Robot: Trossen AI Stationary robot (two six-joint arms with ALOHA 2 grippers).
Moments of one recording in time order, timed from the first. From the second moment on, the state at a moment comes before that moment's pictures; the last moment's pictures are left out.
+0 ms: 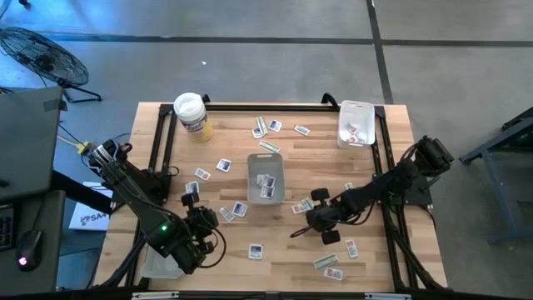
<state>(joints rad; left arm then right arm) -0.82 1.59 1.36 -1.27 -0.66 -1.07 0.44 1.62 0.77 -0.35 0.14 0.22</state>
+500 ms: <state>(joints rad) -0.82 1.59 1.36 -1.27 -0.66 -1.07 0.44 1.62 0.67 -0.24 0.14 0.23</state>
